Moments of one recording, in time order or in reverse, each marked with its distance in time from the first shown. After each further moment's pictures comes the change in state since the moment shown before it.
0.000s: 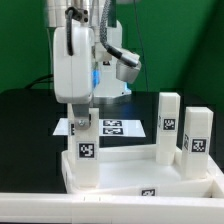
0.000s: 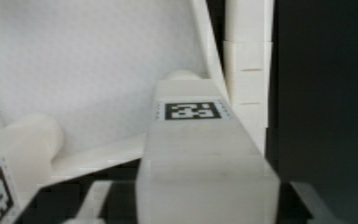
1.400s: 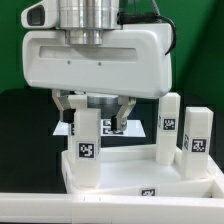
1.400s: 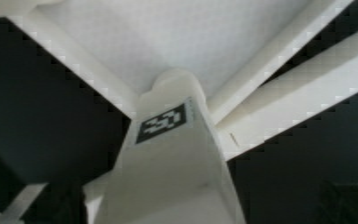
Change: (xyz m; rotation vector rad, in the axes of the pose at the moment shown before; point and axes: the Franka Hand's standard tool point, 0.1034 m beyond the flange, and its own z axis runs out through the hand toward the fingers) arm -0.009 -0.001 0.001 -0.010 0.024 -1.164
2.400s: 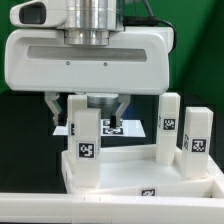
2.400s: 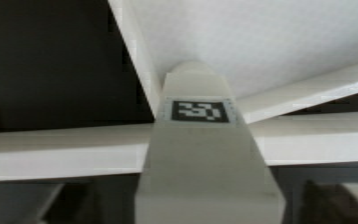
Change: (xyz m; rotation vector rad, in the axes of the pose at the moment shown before) arm 0.002 0.005 0.001 -0.015 0.007 -0.440
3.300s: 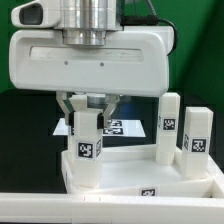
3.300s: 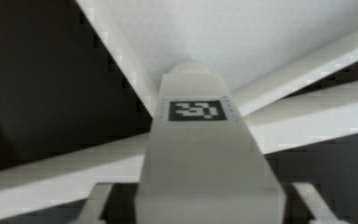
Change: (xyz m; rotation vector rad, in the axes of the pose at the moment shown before) arm 0.000 0.001 0.000 0.009 -0.002 0.344
